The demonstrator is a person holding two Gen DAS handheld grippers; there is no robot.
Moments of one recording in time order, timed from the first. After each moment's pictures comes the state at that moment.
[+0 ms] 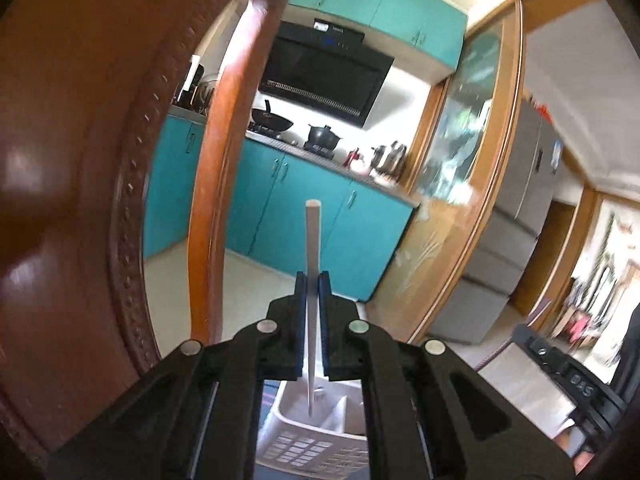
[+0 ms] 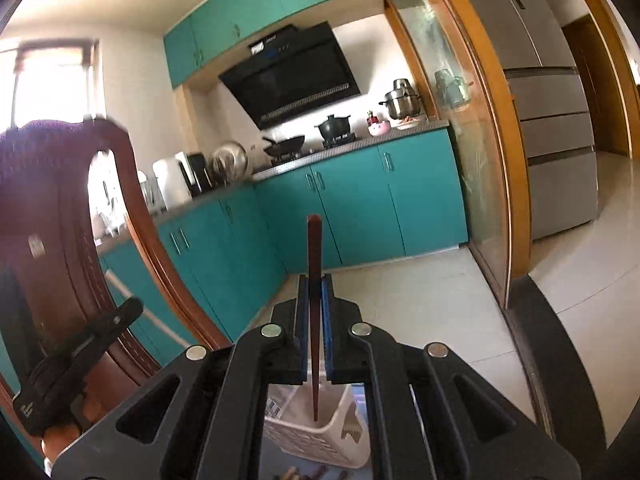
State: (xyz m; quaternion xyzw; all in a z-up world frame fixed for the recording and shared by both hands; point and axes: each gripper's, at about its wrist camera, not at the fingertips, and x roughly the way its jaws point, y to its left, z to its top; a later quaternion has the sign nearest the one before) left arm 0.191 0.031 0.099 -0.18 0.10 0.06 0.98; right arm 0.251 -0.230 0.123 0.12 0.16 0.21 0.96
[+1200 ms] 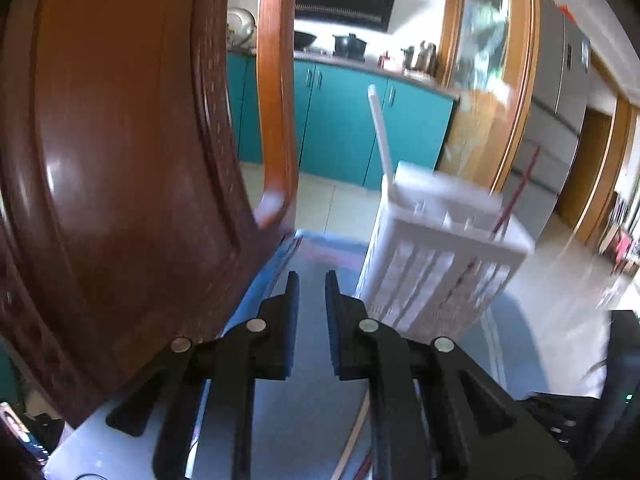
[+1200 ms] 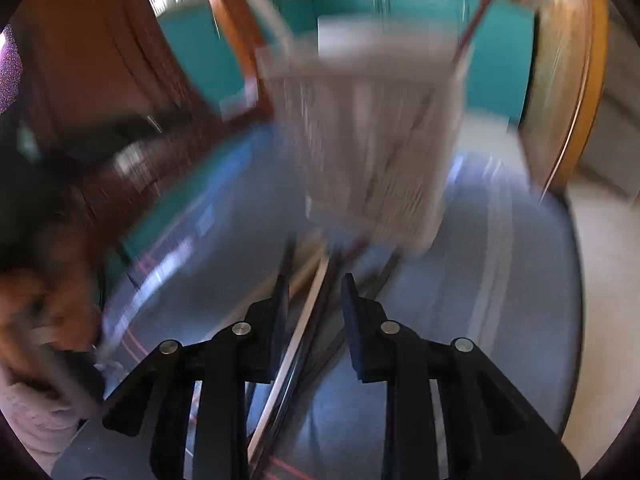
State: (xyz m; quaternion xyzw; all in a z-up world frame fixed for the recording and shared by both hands) left arm 0.156 0.037 -0.031 -0.10 0.27 0.11 0.95; right arm 0.222 -0.138 -0.070 -0.07 0.46 0.28 0.84
